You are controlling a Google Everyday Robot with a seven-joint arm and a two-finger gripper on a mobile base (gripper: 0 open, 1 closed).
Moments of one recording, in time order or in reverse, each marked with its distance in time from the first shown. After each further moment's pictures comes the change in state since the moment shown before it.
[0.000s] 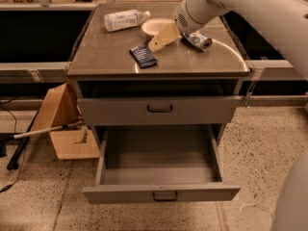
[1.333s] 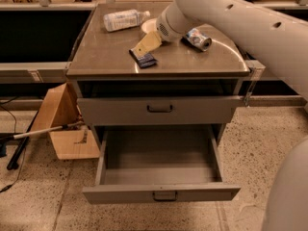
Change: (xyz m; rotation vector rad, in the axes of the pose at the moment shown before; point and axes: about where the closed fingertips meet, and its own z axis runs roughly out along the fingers) arm -0.014 0.032 0.038 0.016 -0.026 0.009
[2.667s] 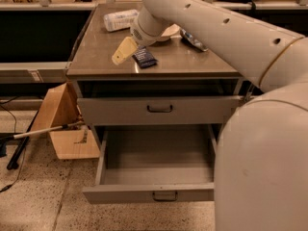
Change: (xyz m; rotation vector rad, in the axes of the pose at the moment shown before) arm -0.019 0.053 0.055 -0.102 0.101 -0.038
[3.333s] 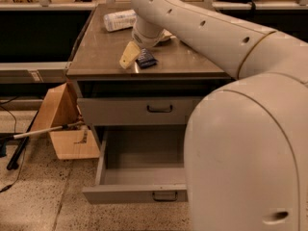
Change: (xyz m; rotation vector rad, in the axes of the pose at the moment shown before) arm 0.020 -0.028 0.026 0.126 0.154 0.001
